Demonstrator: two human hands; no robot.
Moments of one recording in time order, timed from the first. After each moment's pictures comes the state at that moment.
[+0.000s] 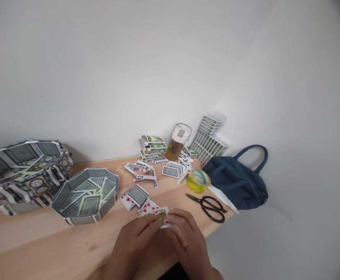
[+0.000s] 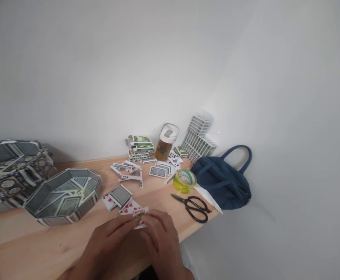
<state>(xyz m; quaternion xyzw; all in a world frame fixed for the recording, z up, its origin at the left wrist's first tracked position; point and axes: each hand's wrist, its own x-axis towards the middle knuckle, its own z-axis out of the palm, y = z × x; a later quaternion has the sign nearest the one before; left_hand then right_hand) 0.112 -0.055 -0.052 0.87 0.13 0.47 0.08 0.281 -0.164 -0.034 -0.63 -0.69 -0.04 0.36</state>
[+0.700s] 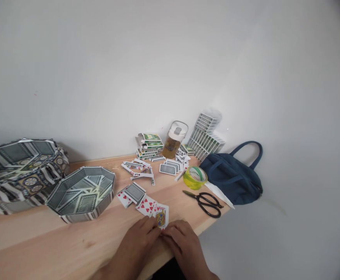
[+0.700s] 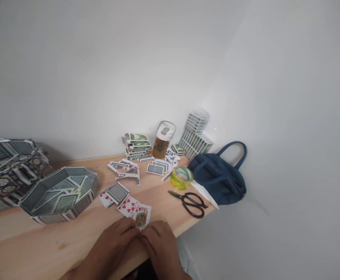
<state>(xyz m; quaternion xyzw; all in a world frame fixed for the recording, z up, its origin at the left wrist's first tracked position) 0.128 -0.069 -0.081 0.94 0.14 0.27 0.12 0.282 -0.178 -0.059 -0.65 -0.69 -0.02 0.31</state>
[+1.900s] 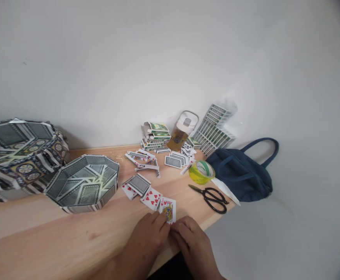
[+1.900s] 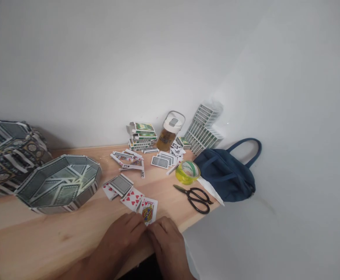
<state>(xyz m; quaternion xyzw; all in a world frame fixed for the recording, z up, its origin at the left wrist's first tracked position) 0.138 -0.085 -0.080 0.95 0.17 0.25 0.05 0.275 -0.185 -0.054 -0.71 -0.66 0.01 0.26</state>
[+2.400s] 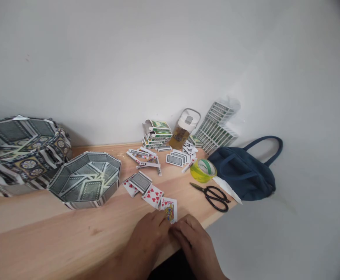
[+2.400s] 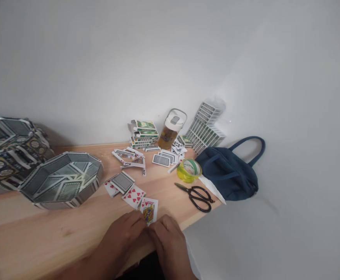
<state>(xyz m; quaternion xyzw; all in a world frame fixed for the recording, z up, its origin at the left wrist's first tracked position) 0.134 -0.082 -0.070 0.96 0.18 0.14 0.15 0.274 -0.188 -0.051 -0.71 -0.65 0.04 0.25</state>
